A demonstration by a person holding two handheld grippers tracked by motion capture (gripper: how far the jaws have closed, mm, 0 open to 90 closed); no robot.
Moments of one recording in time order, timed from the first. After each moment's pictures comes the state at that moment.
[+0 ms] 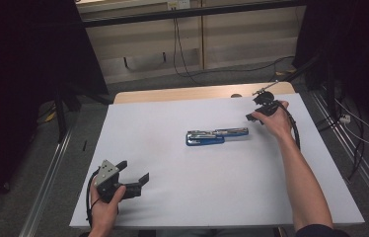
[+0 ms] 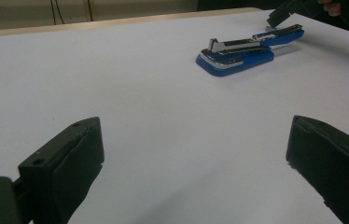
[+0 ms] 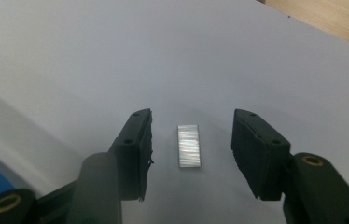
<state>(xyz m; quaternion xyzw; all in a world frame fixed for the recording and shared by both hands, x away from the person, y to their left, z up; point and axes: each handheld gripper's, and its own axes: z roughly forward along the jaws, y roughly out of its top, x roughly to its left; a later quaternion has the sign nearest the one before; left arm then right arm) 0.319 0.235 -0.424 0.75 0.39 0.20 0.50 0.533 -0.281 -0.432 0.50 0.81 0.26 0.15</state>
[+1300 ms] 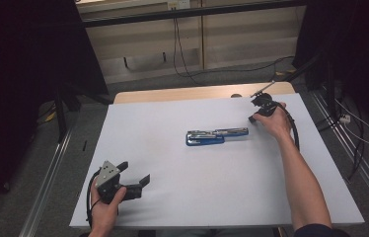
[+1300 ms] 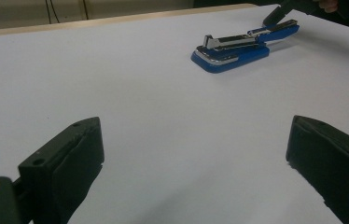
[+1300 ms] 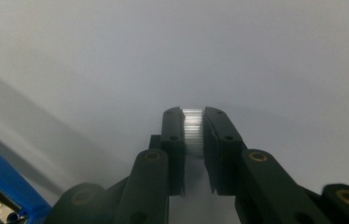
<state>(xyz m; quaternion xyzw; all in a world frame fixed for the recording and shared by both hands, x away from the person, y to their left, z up) 0.316 0.235 -0.424 0.75 0.39 0.20 0.49 0.535 -0.279 -0.437 0.51 0.82 0.23 0.11</state>
